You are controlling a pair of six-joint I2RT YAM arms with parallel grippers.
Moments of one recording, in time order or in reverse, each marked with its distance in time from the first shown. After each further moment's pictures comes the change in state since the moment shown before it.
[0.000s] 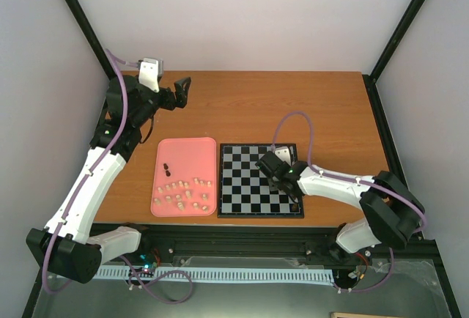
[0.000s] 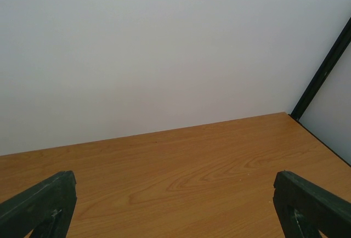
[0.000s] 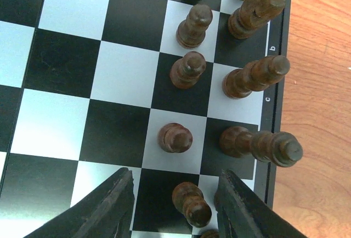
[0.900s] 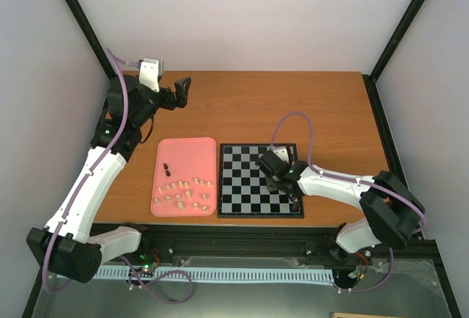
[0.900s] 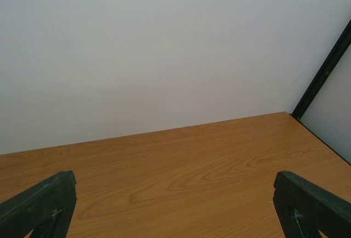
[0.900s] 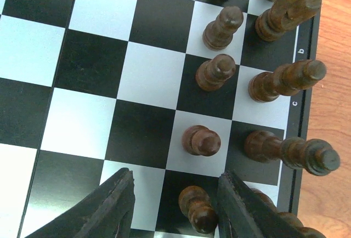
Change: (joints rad) left arm 0.000 0.004 0.000 0.000 -0.003 0.000; right arm -0.003 0.006 -0.002 0.037 -0.056 -0.016
